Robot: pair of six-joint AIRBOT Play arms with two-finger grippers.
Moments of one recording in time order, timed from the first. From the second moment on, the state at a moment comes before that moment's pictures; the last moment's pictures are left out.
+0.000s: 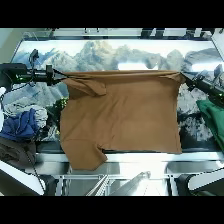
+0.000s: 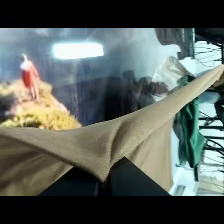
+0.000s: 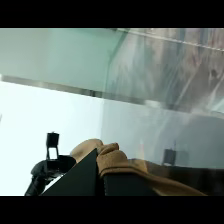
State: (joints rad) left arm 0.28 -1.93 1.66 -2.70 1.40 2.10; right arm -0.53 -1.85 1.24 0.14 1.37 0.72
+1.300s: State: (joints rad) left arm 0.28 -1.92 1.33 -2.56 1.52 2.07; right arm -0.58 -1.84 1.13 -0.51 1.37 0.87
